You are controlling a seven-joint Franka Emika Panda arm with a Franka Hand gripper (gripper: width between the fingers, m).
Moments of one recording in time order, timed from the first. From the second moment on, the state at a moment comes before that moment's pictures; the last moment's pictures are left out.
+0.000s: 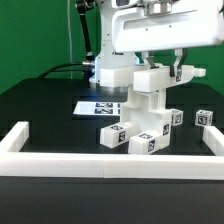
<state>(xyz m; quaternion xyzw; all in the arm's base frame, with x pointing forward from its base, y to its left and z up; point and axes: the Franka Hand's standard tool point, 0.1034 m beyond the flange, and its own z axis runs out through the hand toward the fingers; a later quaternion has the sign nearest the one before) 0.543 0.050 0.132 -0.94 0.33 -0.06 0.06</state>
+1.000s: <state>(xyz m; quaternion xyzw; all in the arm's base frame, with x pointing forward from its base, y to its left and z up) 0.541 0.053 0.133 -0.94 0.33 -0.07 0.07</state>
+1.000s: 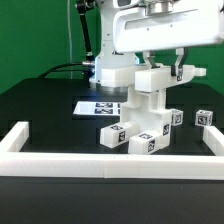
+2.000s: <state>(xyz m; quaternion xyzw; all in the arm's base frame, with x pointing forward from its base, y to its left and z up) 0.539 0.058 0.133 -0.93 0.35 -0.07 0.07</state>
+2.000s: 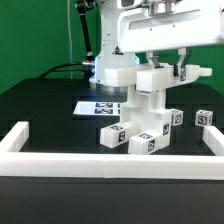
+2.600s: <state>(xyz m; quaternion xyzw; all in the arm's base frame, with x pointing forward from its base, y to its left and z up) 0.540 0.059 0.134 -0.93 0.35 -0.07 0.07</state>
